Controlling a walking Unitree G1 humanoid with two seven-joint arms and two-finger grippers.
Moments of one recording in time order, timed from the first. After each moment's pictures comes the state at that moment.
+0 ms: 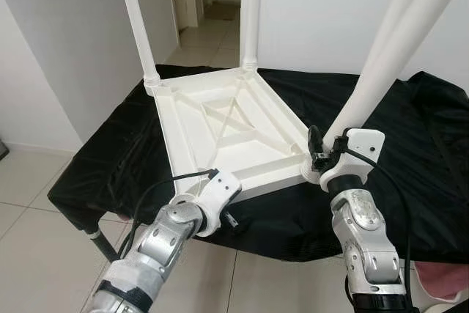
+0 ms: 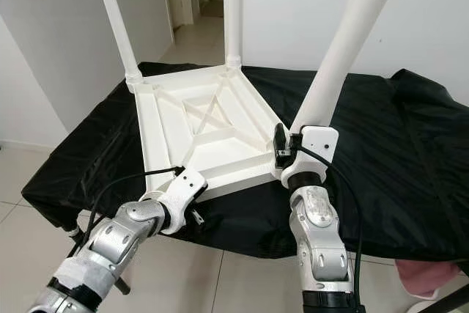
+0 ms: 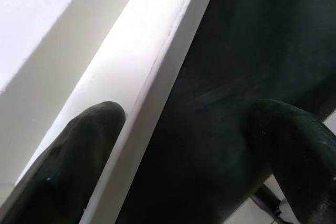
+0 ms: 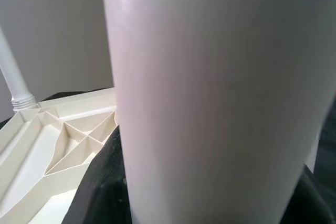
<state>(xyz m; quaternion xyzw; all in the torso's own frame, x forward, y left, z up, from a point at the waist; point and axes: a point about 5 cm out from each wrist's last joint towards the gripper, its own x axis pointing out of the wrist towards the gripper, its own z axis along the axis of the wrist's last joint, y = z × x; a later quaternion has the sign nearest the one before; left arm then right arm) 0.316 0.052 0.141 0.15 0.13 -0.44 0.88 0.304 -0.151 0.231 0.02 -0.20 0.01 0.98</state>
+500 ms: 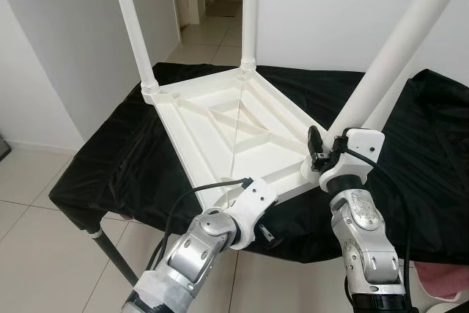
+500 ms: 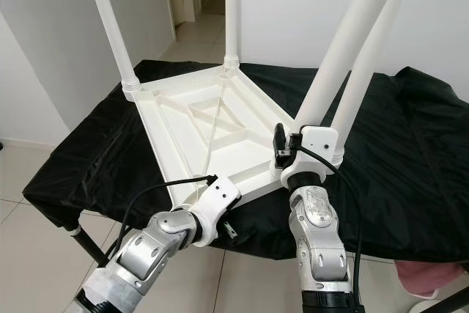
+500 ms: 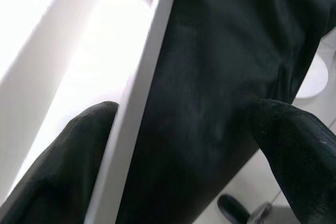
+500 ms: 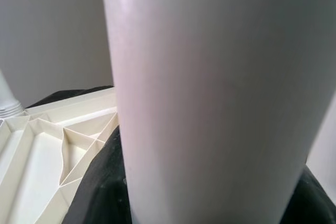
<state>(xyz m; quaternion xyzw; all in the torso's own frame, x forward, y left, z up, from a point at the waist) 0.298 0.002 0.152 0.12 0.11 -0.47 0.87 0.304 -0.150 0.230 0.02 -0.20 0.01 0.98</state>
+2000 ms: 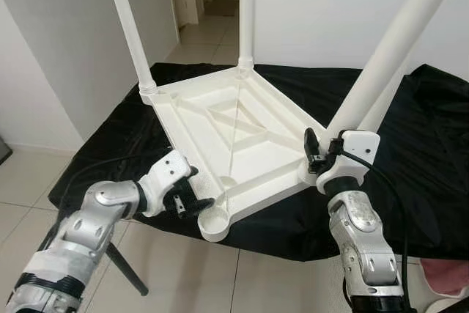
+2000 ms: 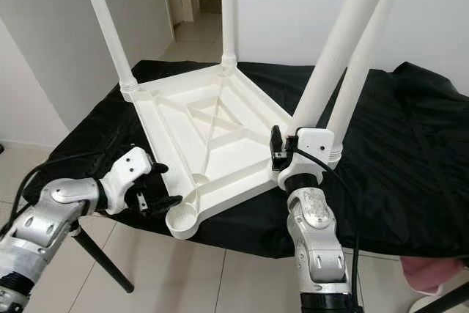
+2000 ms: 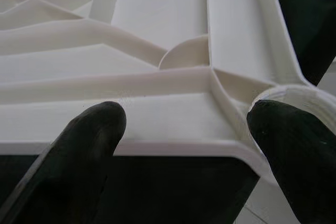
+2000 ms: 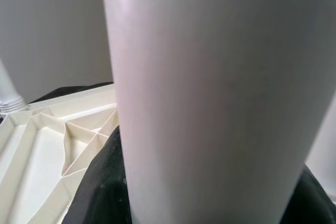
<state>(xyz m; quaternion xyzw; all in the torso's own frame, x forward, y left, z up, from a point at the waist) 0.324 0.160 0.181 0.25 0.04 -0.48 0.84 0.304 -0.148 0.227 0.02 -0.19 0.02 0.98</state>
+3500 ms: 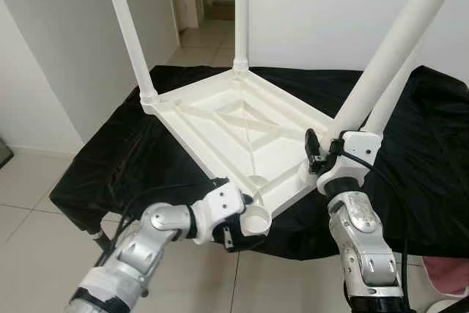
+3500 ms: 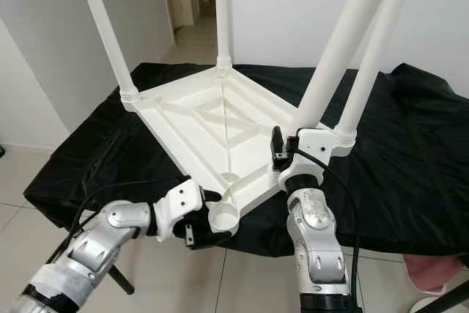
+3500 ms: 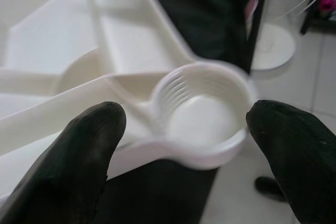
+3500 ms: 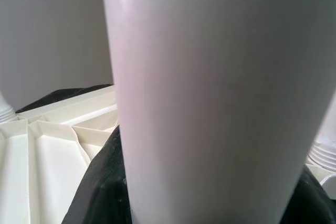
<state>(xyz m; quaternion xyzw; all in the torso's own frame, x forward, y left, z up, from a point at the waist) 0.312 0.089 0.162 0.25 0.00 -0.57 0.78 0.303 -0.149 0.226 0.02 -0.19 0.01 0.98</state>
